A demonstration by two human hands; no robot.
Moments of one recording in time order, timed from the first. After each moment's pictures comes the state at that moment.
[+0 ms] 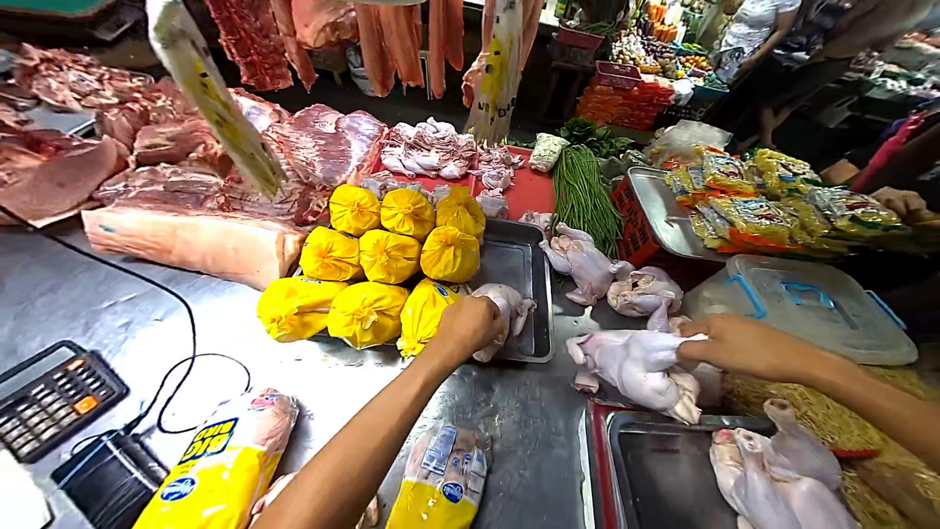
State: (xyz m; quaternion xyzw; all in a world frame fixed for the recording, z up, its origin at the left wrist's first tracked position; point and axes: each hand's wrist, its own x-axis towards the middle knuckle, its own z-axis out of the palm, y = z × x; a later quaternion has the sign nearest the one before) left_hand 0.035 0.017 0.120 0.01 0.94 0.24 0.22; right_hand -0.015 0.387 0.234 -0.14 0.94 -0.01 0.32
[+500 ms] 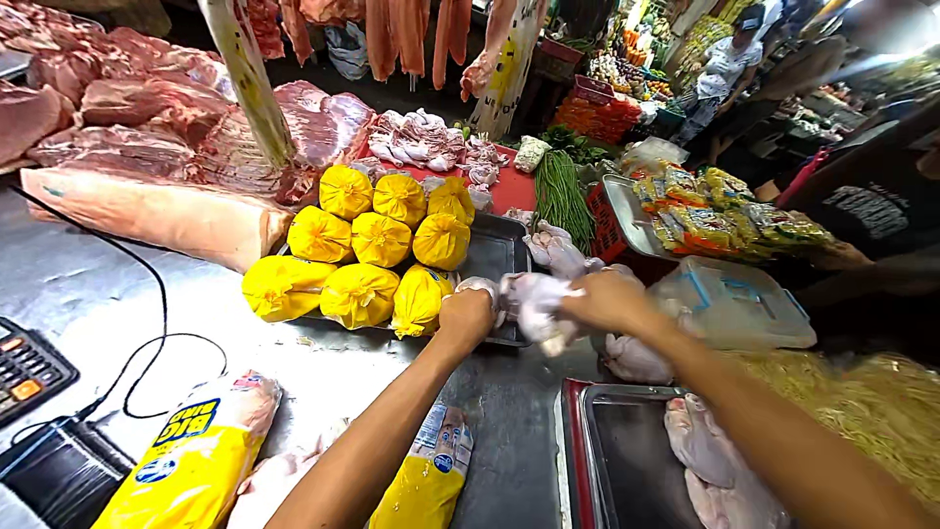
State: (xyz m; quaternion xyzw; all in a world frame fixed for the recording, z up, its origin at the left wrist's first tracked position) left_hand 0.057 0.039 0.124 -0.03 0.95 0.22 0.21; right_hand 0.015 0.237 0.234 -0.14 0.95 0.02 0.26
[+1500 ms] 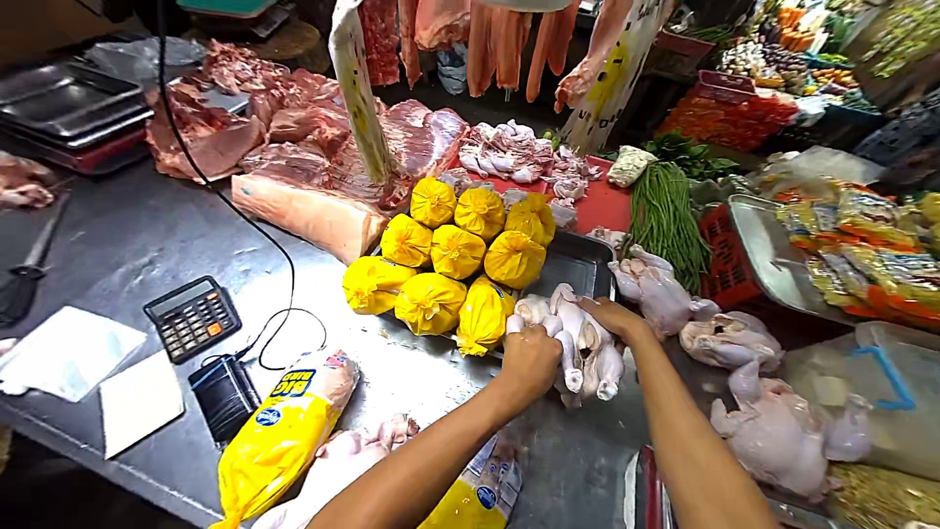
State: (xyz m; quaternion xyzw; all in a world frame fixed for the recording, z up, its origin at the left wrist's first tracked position) left_hand 0.071 0.039 0.100 0.01 0.97 0.19 0.15; right_hand -0.100 0.189 0.065 0.00 0.91 -0.23 0.34
